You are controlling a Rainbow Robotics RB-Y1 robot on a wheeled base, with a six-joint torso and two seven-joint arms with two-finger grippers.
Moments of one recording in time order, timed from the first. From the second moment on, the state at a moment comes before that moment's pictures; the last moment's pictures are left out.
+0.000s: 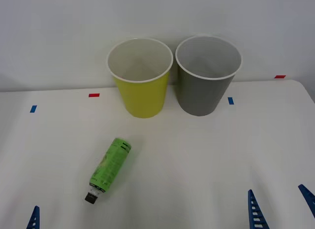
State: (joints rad) right arm 1.13 -0.43 0.29 -2.26 -0.22 -0.58 1.64; left arm 1.12 0.47 -0.16 -2.05 0.35 -0.74 -1.59
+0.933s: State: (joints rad) right arm 1.13 -0.43 0.29 -2.26 -0.22 -0.58 1.64; left arm 1.12 0.47 -0.16 -2.05 0.35 -0.74 -1.59
